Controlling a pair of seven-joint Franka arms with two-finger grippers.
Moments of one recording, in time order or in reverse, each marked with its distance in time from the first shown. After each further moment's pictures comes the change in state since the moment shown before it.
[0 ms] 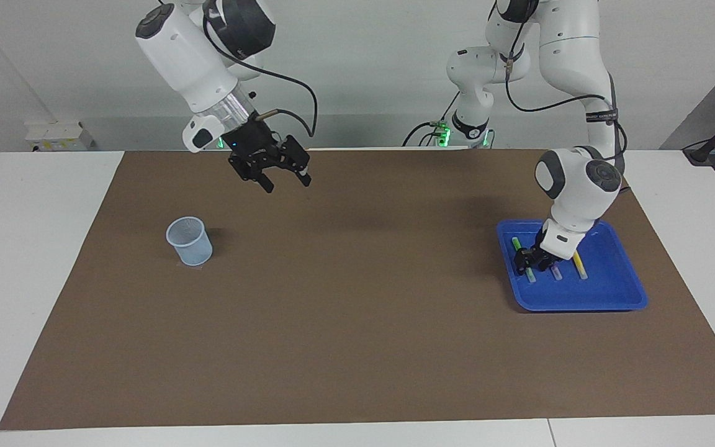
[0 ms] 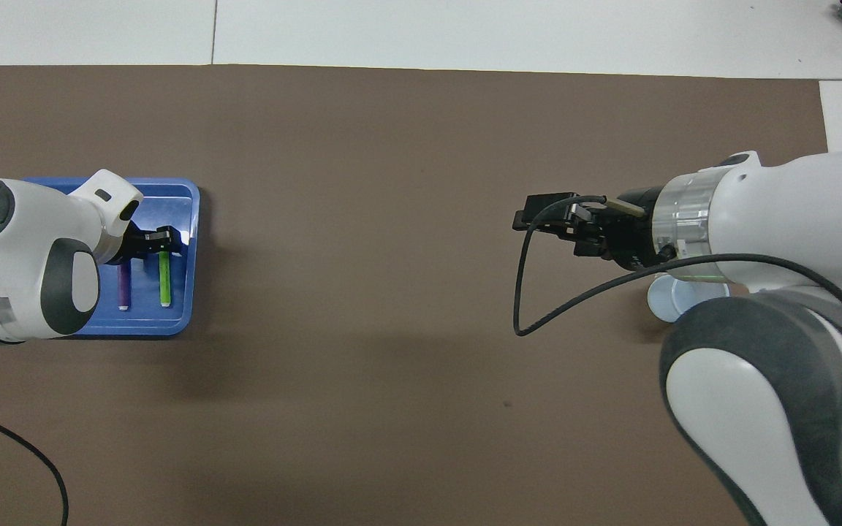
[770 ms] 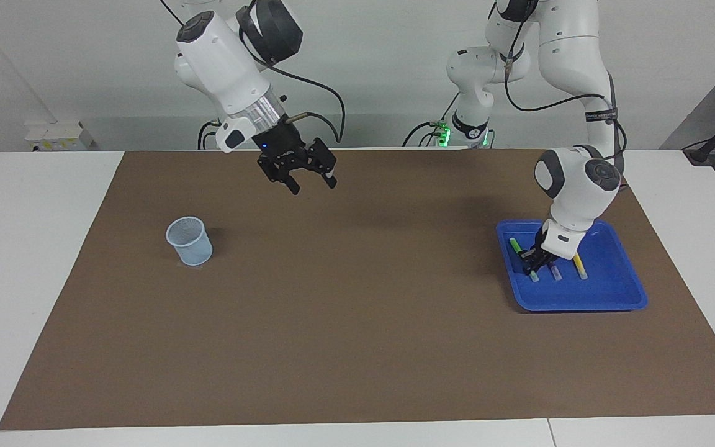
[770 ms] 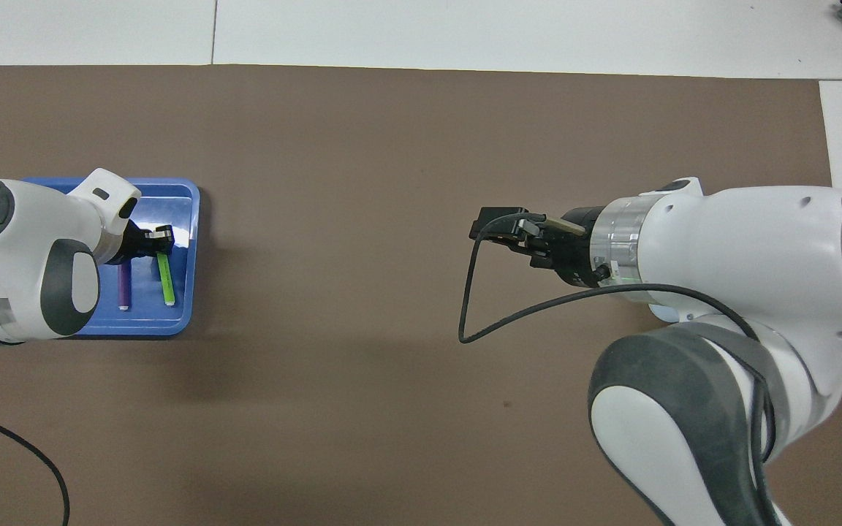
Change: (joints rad) left arm -0.008 -0.004 0.004 0.000 0.000 0.001 -0.060; right arm 0.080 0.001 0.001 -0.059 0.000 0.107 0.115
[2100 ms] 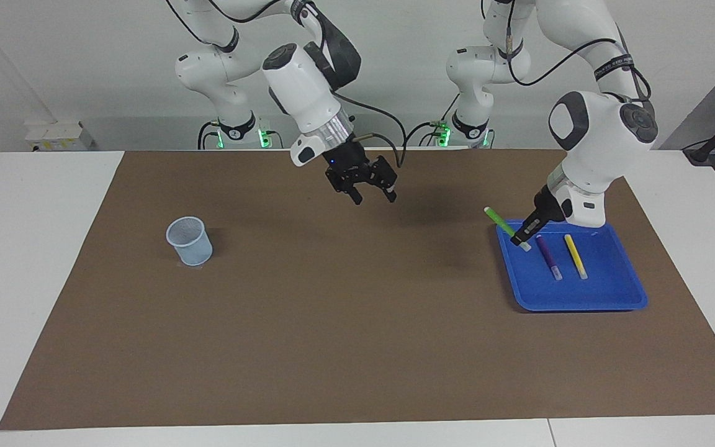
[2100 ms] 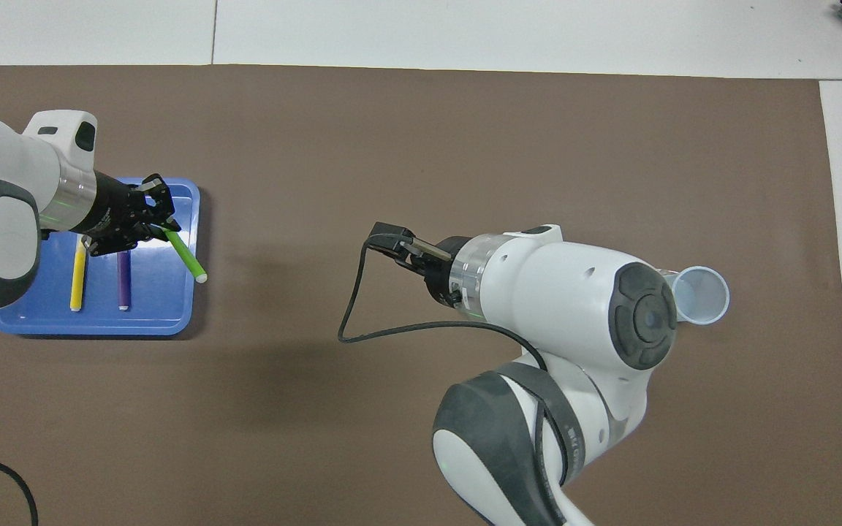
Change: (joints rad) left arm -0.080 -0.140 -0.021 0.253 -0.189 -0.464 -0.665; right arm 0.236 0.149 0.001 -0.026 0.002 0.383 0.312
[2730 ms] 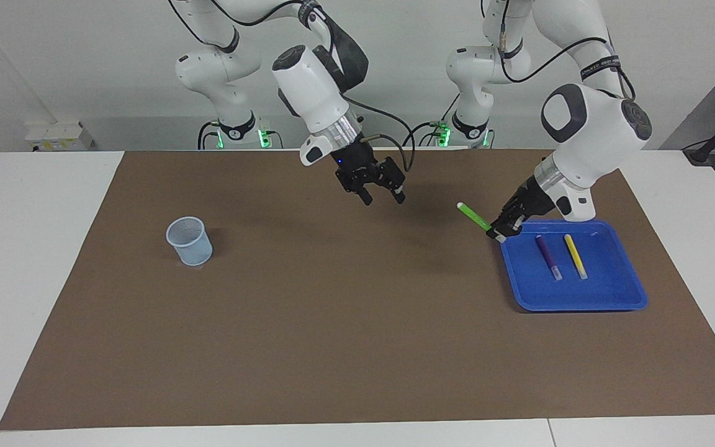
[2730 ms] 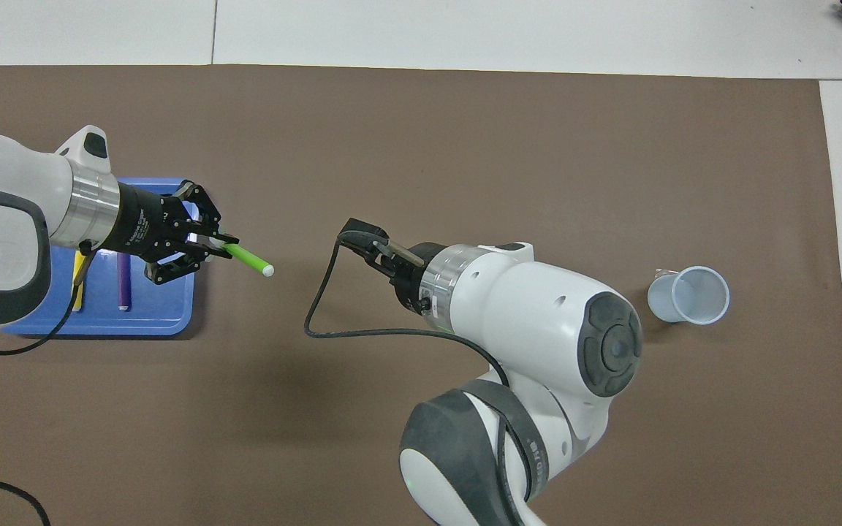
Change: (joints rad) left arm -0.013 -0.066 -0.002 -0.107 -0.365 -0.055 -0.152; right arm 0.065 0.007 0.000 0.003 0.066 0.063 0.065
